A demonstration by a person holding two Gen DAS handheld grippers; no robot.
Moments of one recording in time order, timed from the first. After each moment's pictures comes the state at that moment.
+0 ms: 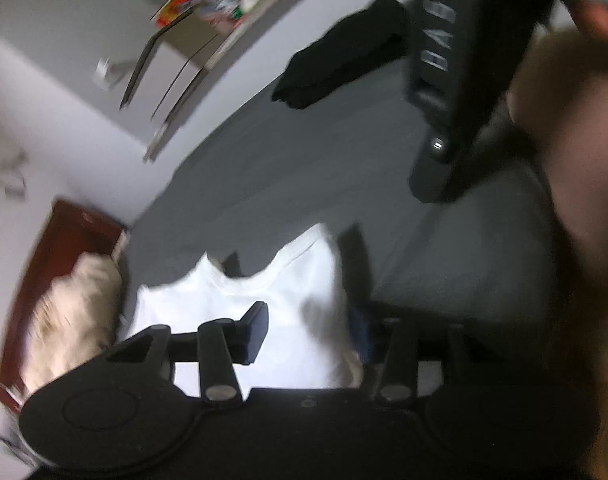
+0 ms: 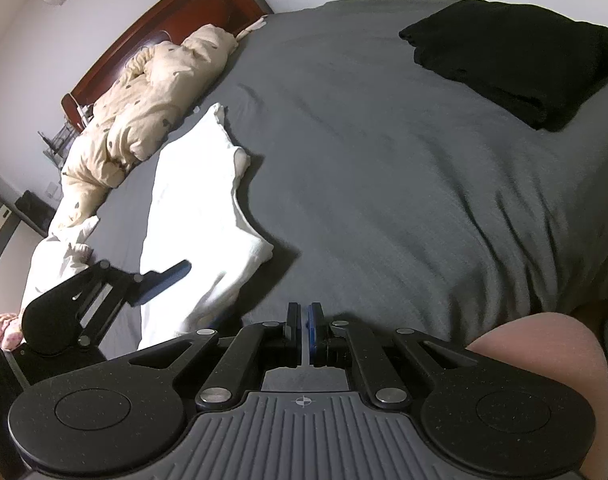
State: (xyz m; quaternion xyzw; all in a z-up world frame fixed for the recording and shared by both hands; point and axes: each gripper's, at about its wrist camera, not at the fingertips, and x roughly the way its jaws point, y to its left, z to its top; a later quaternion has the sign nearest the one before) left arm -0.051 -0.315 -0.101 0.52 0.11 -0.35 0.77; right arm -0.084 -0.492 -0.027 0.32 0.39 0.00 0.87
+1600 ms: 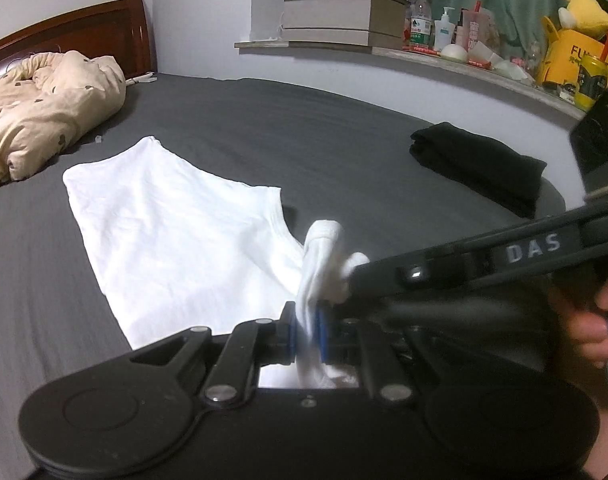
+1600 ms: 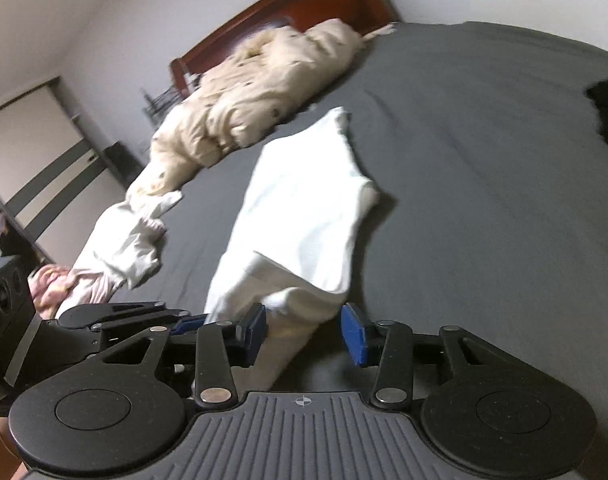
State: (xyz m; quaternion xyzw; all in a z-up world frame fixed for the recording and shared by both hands) left arm 0.058 -0.233 -0.053 0.12 0.32 -0.36 0.87; right arm 0.029 -0.460 -0.035 0.25 0.34 0.18 0.89
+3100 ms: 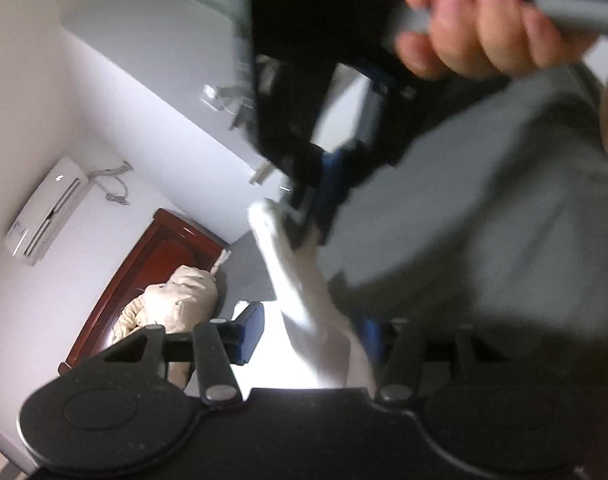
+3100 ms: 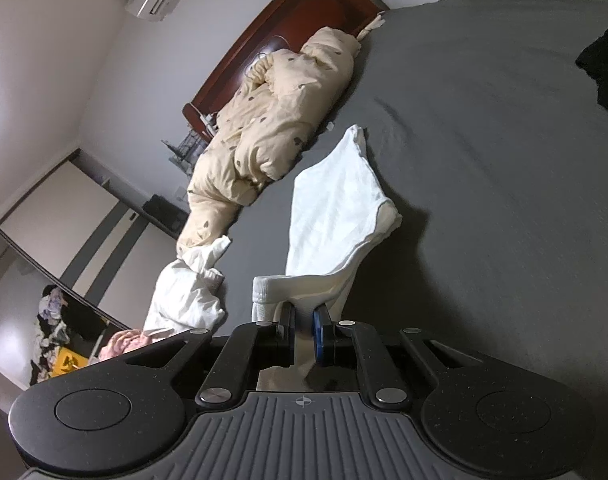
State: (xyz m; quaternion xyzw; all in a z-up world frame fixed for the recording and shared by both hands) left arm -0.053 -0.297 -0.100 0.46 0.02 -0.24 0.86; right arm 0.025 -0.507 -0.004 0.38 0.32 0.20 0.84
